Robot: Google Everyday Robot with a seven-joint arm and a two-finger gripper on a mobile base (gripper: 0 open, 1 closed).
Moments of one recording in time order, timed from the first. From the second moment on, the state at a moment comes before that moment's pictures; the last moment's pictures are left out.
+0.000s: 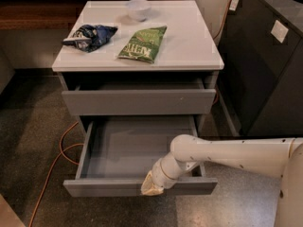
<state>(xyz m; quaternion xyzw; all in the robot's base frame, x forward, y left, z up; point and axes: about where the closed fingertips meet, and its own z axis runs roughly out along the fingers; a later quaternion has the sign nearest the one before) 0.446 0.003 0.469 -0.69 0.66 0.25 0.16</state>
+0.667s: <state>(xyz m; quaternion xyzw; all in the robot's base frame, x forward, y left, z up) 0.434 0.017 0.438 -0.68 0.68 0.23 0.15</state>
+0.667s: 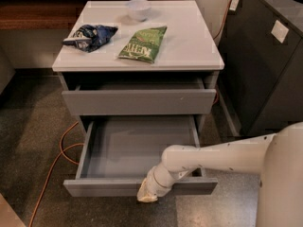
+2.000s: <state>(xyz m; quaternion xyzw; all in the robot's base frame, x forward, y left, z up) 0.484 -0.020 0.412 -0.62 0.76 0.13 0.16</state>
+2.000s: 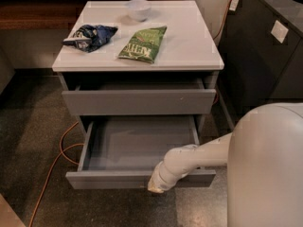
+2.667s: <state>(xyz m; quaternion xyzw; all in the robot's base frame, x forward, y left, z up) 0.529 -0.043 0.415 -0.61 0.75 0.14 0.21</state>
